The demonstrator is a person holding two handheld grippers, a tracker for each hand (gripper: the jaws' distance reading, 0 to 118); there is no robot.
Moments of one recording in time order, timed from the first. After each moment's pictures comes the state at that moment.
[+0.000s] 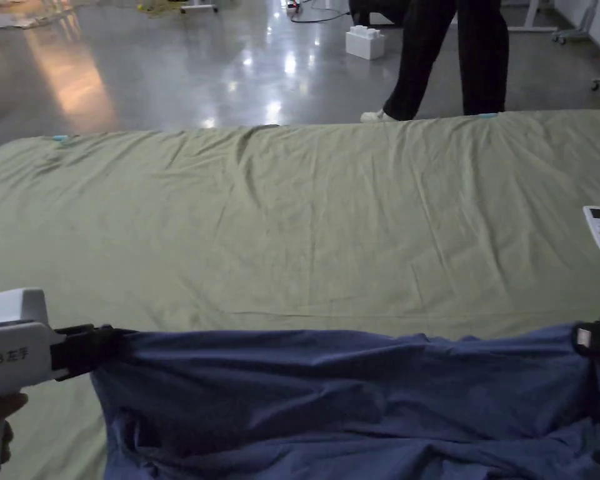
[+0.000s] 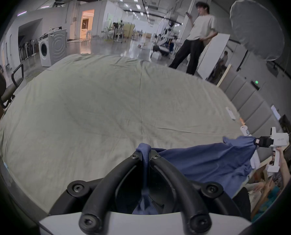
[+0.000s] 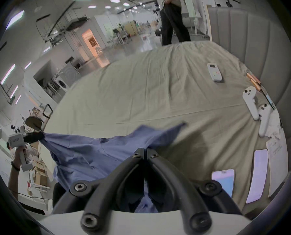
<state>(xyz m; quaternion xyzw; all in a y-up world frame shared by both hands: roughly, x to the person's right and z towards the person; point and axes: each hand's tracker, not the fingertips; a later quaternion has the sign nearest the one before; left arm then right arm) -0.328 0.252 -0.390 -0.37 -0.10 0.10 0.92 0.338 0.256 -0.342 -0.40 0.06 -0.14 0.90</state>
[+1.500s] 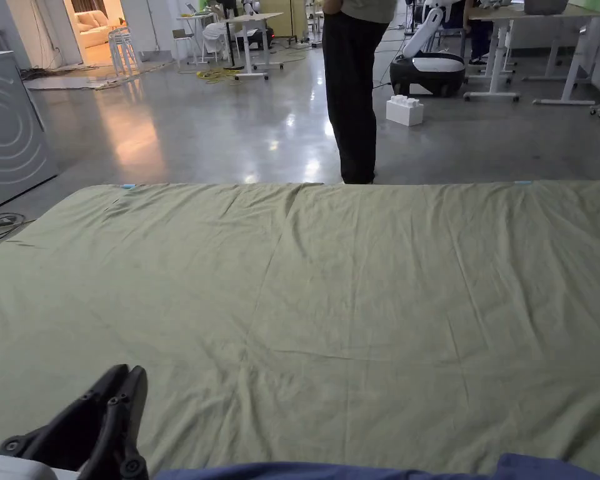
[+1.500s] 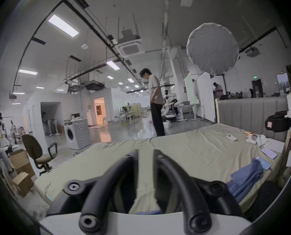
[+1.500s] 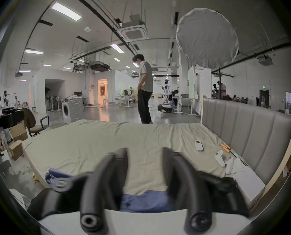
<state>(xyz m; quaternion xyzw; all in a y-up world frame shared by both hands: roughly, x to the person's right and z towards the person) -0.216 0.327 -0.155 -0.01 -0.02 -0.08 1.00 0.192 0.313 -0.153 -0.06 0.02 0.03 1.00</state>
